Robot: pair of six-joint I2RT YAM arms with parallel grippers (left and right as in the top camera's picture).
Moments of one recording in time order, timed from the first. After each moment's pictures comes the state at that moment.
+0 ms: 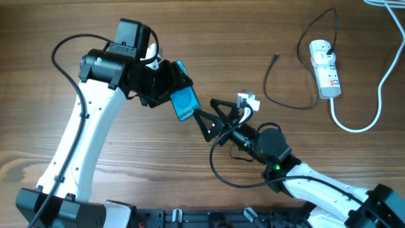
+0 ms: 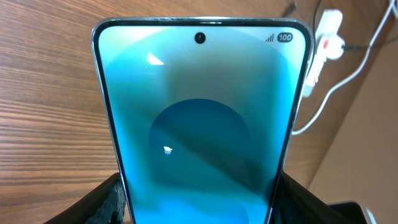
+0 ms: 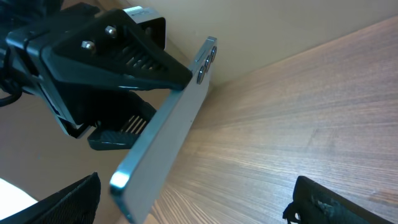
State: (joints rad) left arm -0.26 1.56 1.55 -1.20 0.44 -0.70; right arm 0.73 1.33 0.34 1.01 -0.15 0.78
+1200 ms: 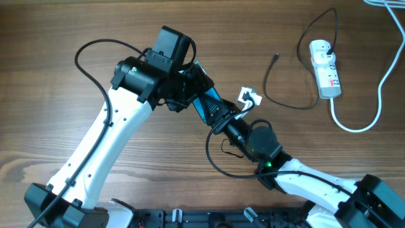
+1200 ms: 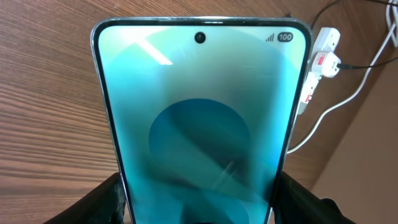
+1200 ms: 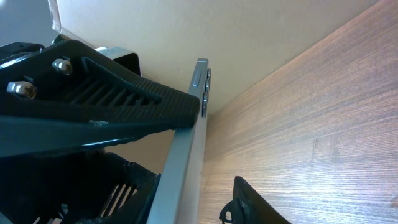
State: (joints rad) left arm -0.48 1.56 1.55 -1.09 0.27 -1.03; right arm 0.78 1.41 0.40 1.06 0.07 1.00
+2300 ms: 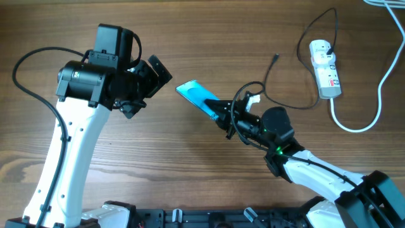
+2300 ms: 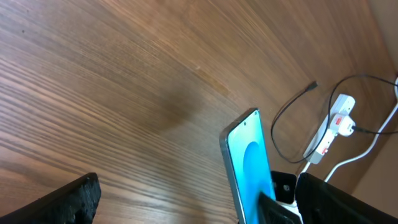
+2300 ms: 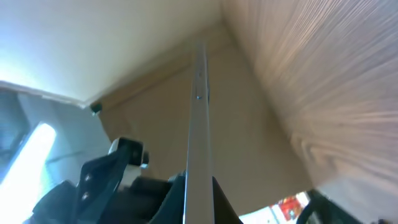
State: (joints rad) left arm -0.21 1.44 1.56 -1.26 0.21 -0.90; right arm 0.56 1.42 0.41 0.97 -0.48 2.03
